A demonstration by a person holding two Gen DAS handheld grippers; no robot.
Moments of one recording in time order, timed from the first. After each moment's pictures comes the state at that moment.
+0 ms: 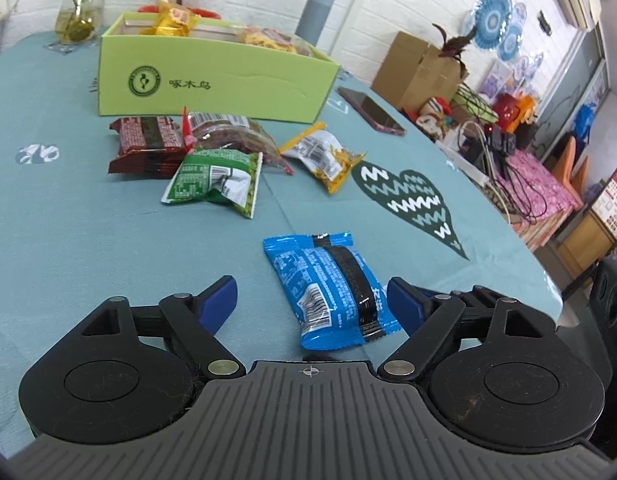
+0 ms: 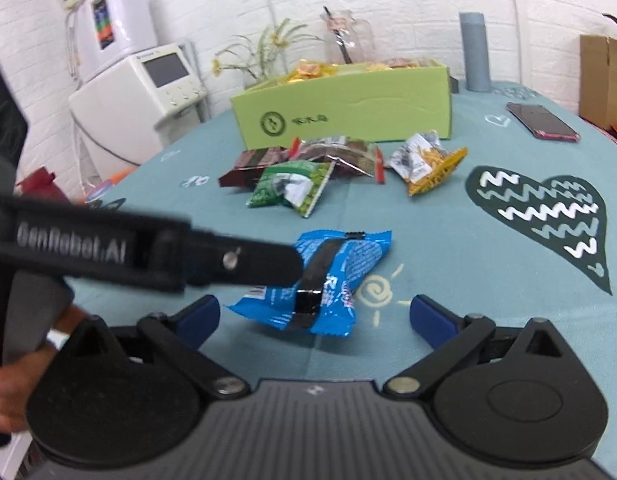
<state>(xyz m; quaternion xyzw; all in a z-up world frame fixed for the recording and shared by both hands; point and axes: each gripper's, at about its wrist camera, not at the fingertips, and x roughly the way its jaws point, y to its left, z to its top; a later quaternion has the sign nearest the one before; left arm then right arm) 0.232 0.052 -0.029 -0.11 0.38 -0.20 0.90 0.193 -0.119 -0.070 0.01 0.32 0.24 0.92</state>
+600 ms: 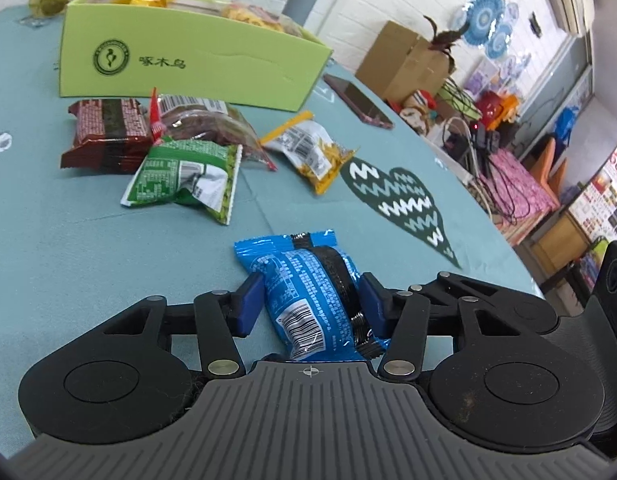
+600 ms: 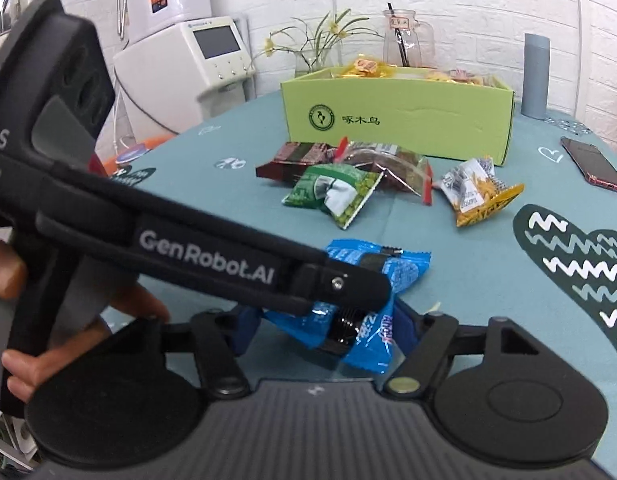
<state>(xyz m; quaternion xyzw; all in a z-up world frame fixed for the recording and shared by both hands) 0.271 0.048 -0.045 -0.15 0.39 -0.23 0.88 0.217 -0.102 -0.057 -0.03 0.32 0.29 0.90</state>
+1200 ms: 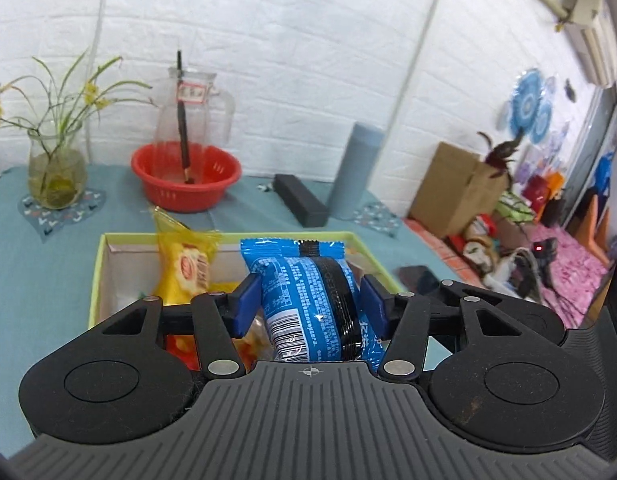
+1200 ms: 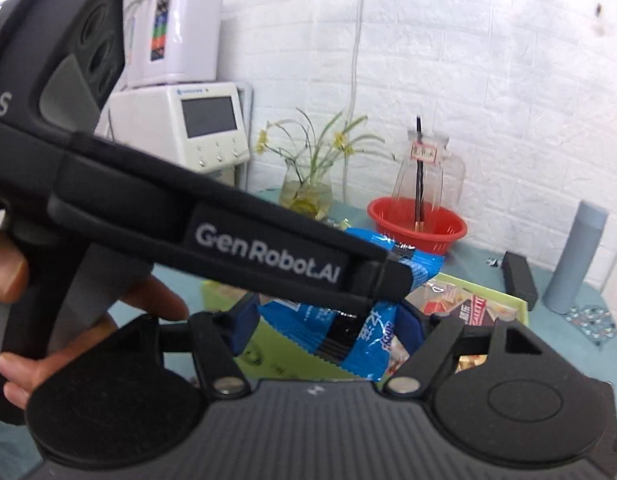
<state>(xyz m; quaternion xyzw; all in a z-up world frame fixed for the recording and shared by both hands) 0.487 0.088 0.064 -0.10 0.28 -0.16 0.94 0.454 -0.038 0.028 -0.10 0.23 0.33 0.91</state>
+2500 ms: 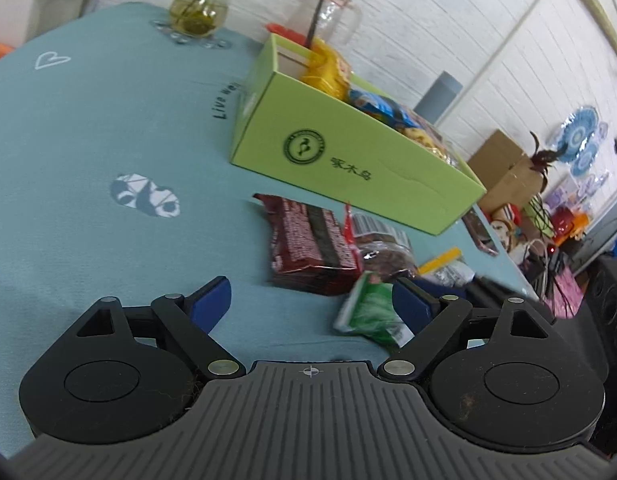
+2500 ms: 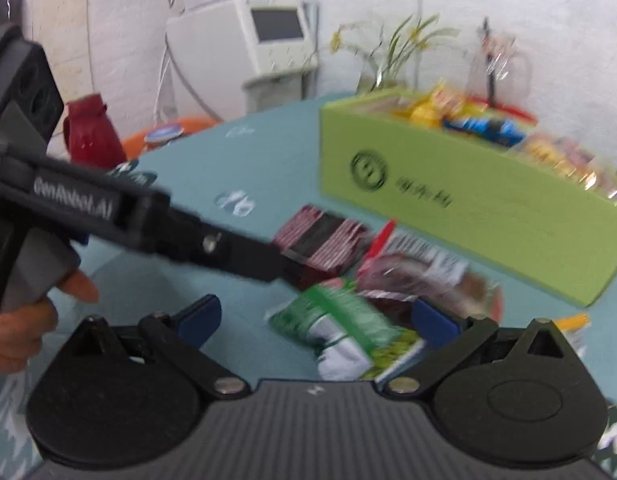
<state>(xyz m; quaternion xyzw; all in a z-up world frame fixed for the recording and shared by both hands) 0.315 0.163 -0.043 -0.24 0.35 -0.09 0.90 0.331 -0.034 -0.060 -0.10 0.33 0.40 0.85</state>
